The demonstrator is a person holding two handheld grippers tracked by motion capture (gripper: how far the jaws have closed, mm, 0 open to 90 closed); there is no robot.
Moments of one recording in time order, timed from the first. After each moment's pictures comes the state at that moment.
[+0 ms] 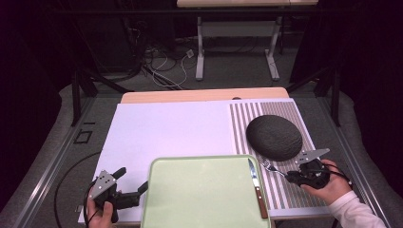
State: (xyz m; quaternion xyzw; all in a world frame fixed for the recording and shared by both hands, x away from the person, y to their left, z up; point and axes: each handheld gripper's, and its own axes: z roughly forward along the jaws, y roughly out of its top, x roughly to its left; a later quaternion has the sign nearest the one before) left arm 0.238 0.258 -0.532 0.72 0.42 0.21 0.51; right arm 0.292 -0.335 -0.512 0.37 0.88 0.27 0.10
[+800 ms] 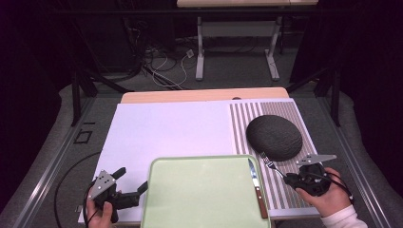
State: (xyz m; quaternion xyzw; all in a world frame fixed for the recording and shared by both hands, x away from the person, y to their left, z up) left arm 0.238 0.259 -0.531 0.72 0.42 0.22 0.51; right arm 0.258 -0.309 -0.485 0.47 0.82 0.29 0.14
